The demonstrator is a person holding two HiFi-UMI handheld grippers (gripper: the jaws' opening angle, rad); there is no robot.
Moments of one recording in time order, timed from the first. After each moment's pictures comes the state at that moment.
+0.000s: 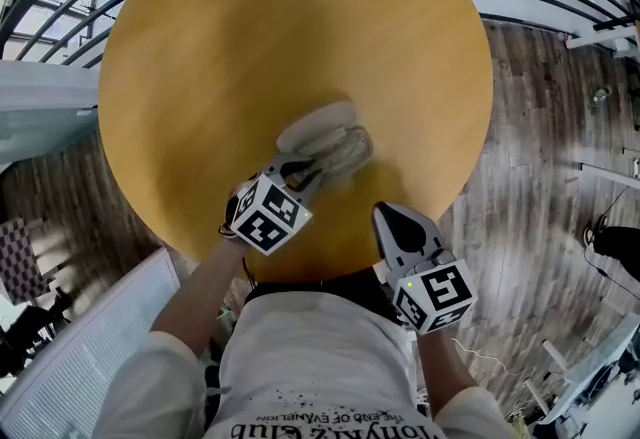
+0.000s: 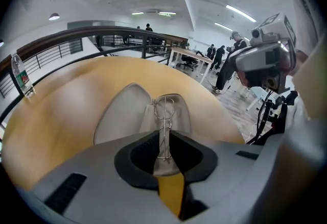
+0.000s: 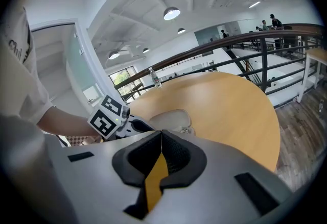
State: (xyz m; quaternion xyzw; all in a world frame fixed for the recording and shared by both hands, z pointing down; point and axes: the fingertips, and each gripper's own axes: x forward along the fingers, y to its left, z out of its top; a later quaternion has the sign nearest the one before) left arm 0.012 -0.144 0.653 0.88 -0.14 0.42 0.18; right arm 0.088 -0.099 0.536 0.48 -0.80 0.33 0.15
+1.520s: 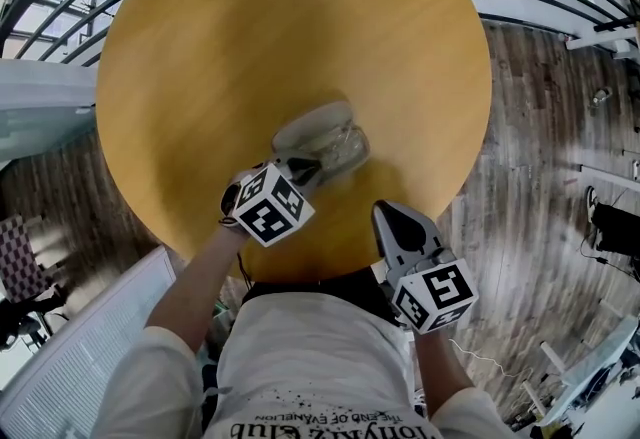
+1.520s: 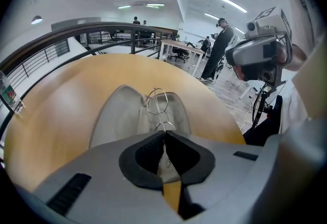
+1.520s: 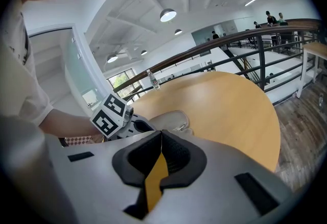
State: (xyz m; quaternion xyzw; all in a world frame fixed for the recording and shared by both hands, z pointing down) left arm 0.026 -0.146 0.656 0.87 -0.09 0.46 0.15; right arm 0.098 -0.104 0.538 0.49 -0.79 0.34 0.13
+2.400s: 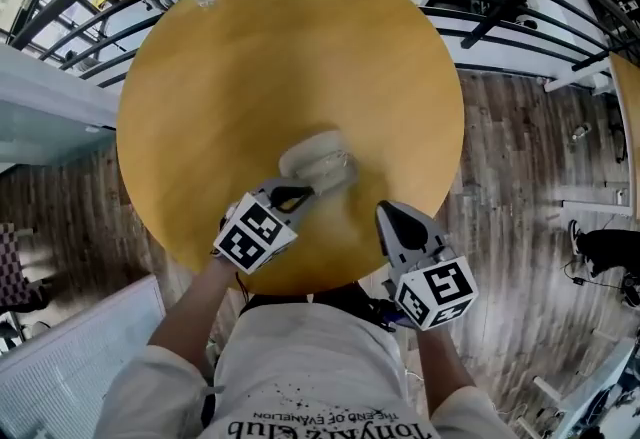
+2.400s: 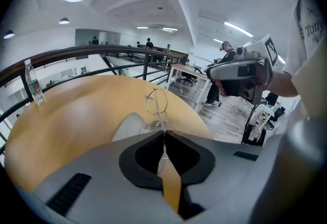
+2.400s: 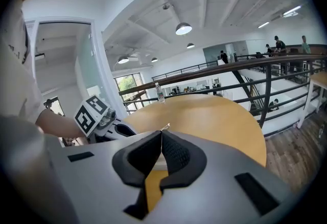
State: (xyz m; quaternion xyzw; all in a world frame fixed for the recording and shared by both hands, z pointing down) left arm 0.008 -0.125 0.554 0.91 -0.17 0.34 0.18; right arm 0.101 -0.102 0.461 0.49 -0.83 0.24 0.13
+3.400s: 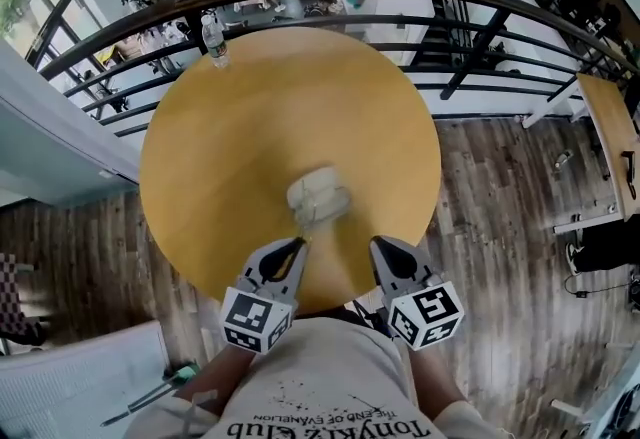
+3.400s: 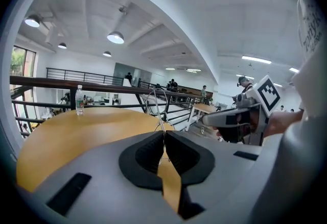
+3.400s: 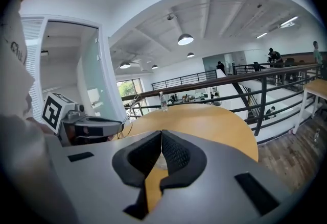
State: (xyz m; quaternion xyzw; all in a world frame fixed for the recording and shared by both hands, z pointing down) left arm -0.035 -0.042 0.407 0.91 -0.36 0.13 0.16; right arm 0.081 -0.029 0.396 0.52 -0.83 0.19 0.11
